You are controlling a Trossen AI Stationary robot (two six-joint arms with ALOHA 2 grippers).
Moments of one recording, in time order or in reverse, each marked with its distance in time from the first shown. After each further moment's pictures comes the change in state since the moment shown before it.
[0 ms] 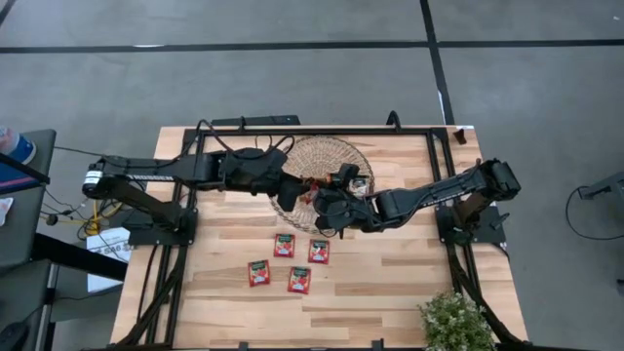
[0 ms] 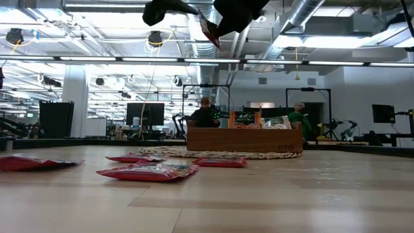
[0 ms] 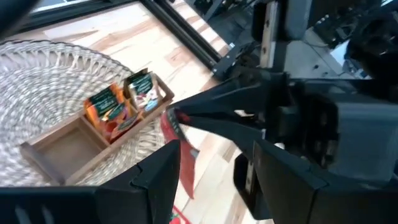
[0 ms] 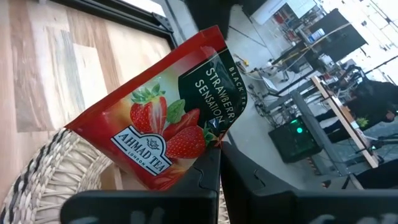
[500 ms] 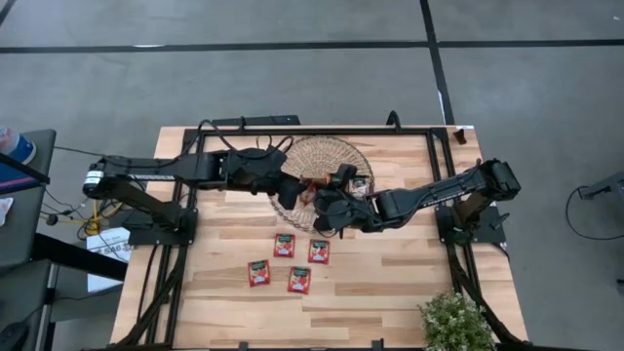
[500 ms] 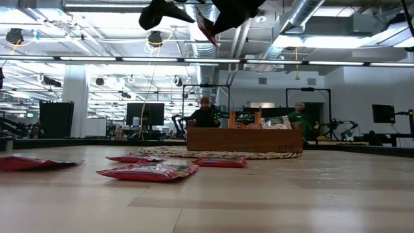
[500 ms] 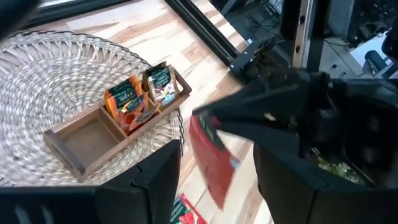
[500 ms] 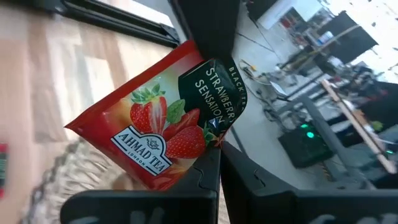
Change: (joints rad) left arm 0.008 0.007 -0.001 -0.053 -0.024 -0.024; right arm 0.000 0.000 0.000 0.041 -0.040 0.000
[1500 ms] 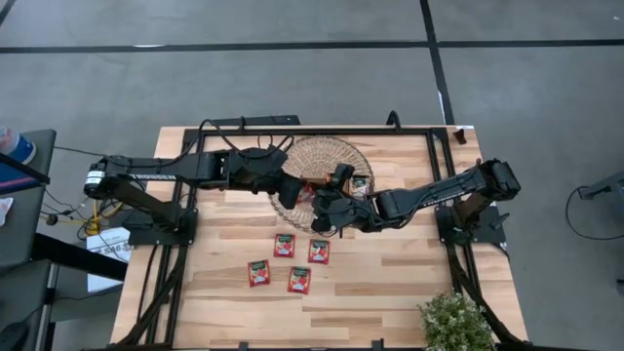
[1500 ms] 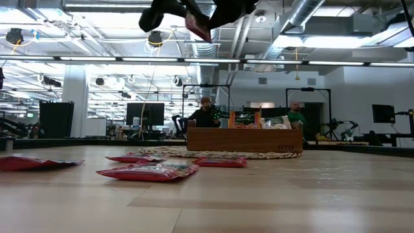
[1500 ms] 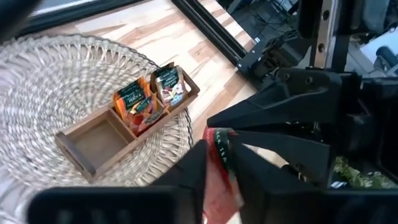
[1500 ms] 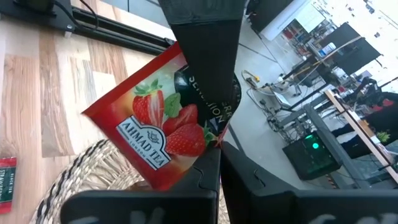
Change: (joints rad) left arm 0.012 0.007 -0.001 -0.010 -0.012 0.024; right arm 0.000 0.000 0.000 0.071 -0.023 -0.052
